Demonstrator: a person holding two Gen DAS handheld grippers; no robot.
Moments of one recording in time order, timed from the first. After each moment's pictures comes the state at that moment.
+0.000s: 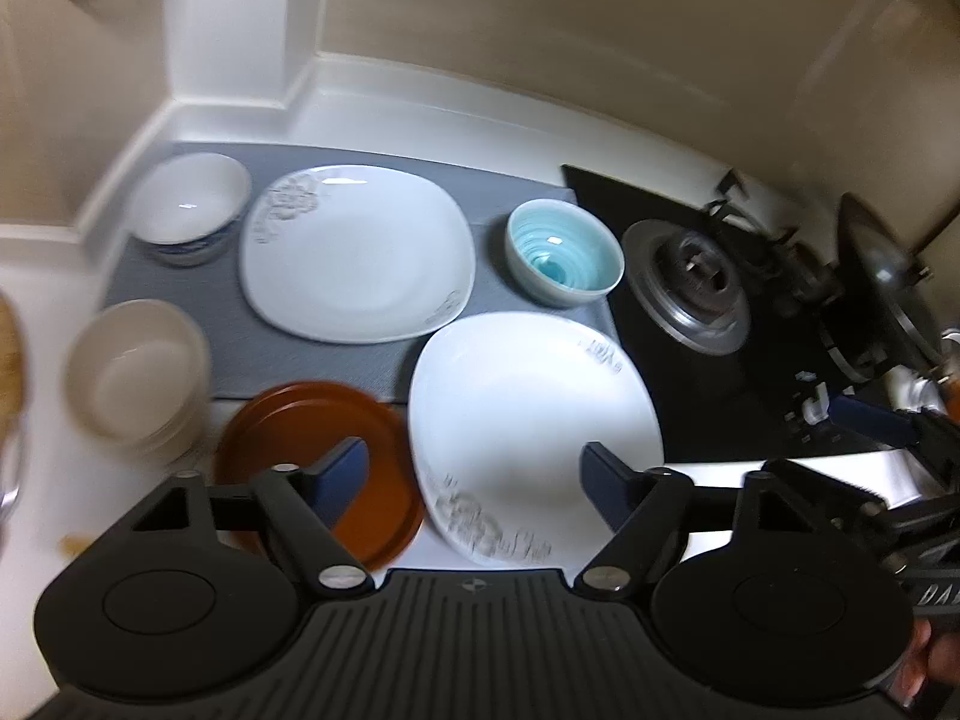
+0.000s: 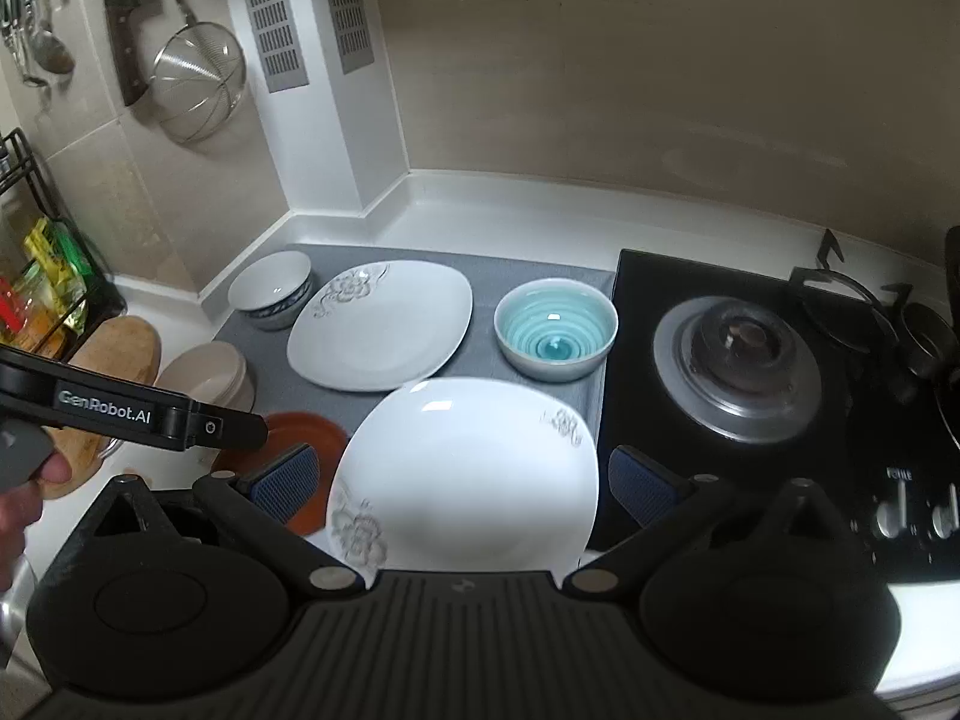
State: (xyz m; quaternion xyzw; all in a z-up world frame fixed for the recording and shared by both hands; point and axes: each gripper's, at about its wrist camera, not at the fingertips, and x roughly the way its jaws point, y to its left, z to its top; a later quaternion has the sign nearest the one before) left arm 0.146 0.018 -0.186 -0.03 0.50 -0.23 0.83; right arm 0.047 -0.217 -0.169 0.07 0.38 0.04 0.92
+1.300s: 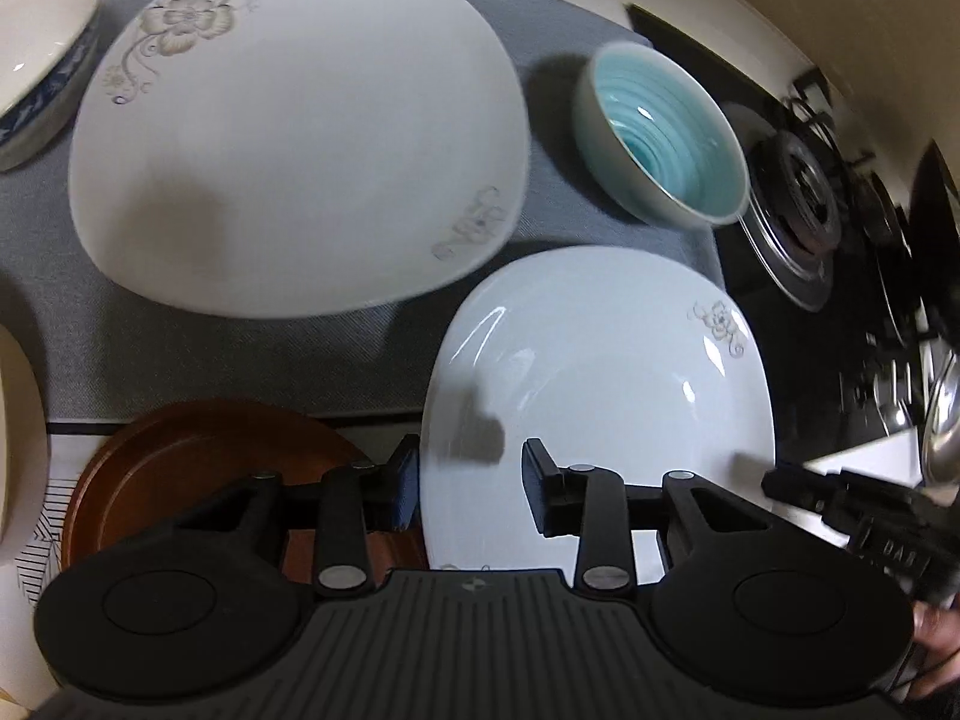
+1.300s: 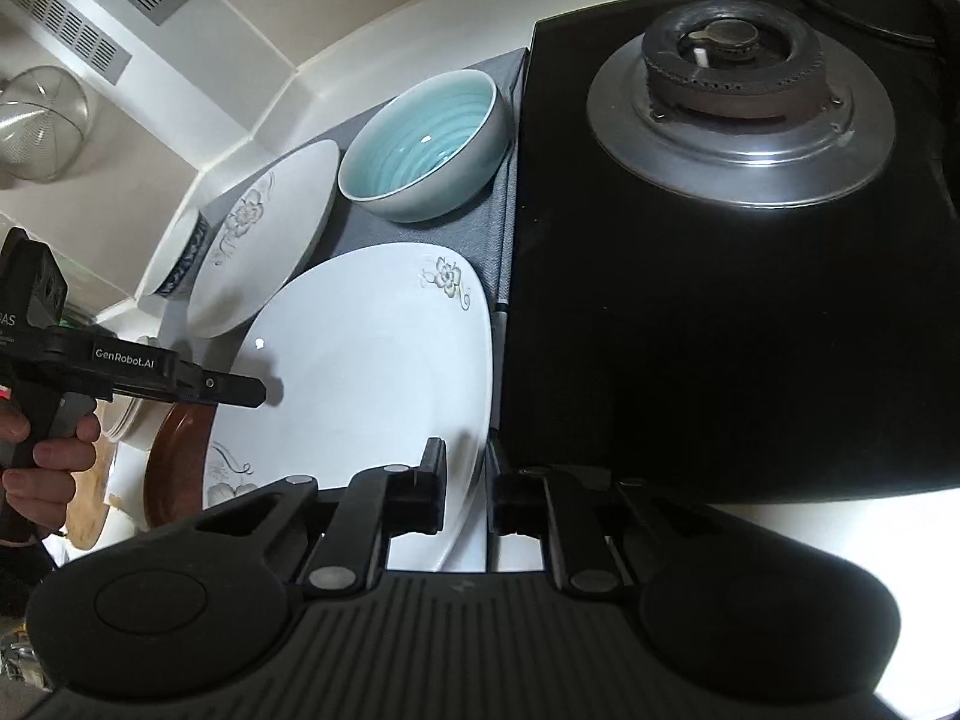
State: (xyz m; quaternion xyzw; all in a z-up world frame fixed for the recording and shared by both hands) left arm 0.264 -0.035 -0.326 -0.02 0.64 -0.24 0.73; right arm 0.106 -0.334 -0.338 0.27 0.47 0.09 0.84
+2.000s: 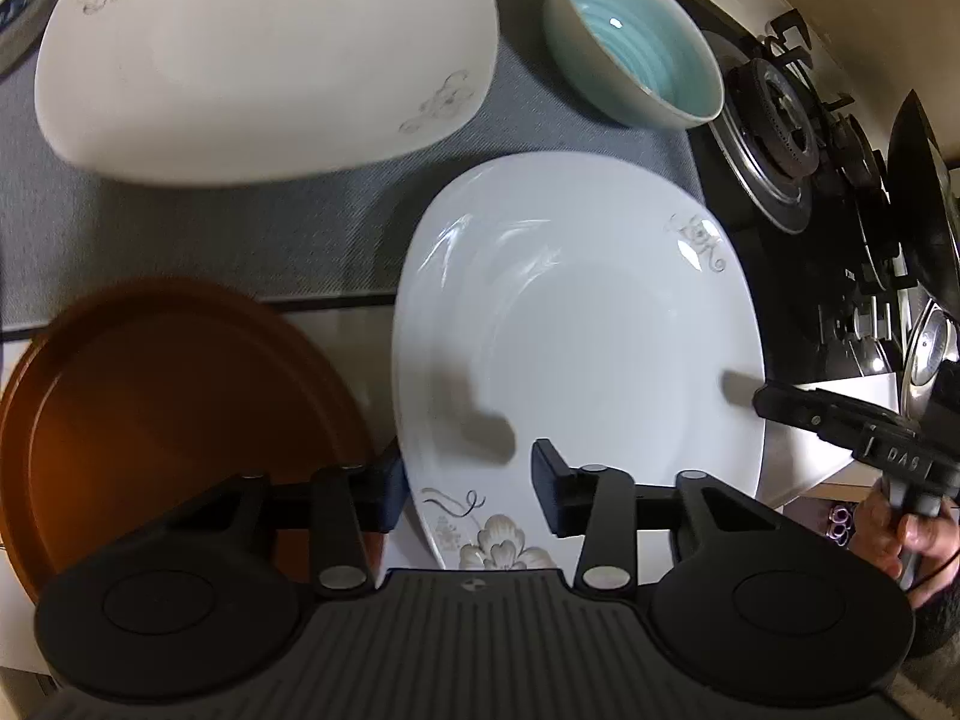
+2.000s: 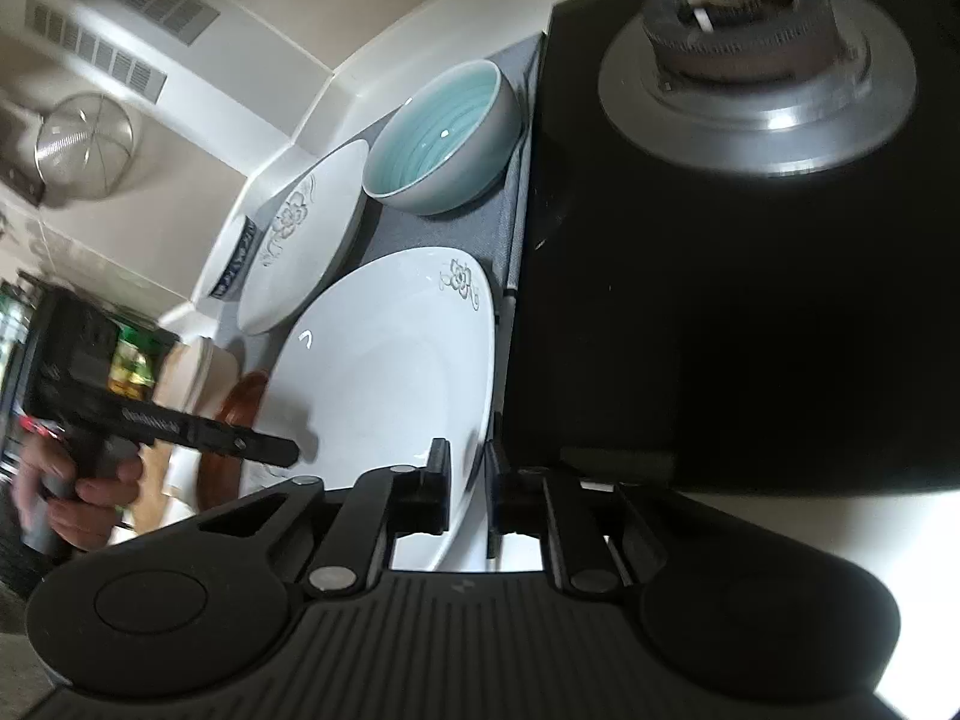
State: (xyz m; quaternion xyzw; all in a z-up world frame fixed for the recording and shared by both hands) left arm 0.244 -0.035 -0.344 -0.03 0.67 -0.27 0.69; right arm 0.101 -0.363 -0.356 0.33 0.46 0.15 0.81
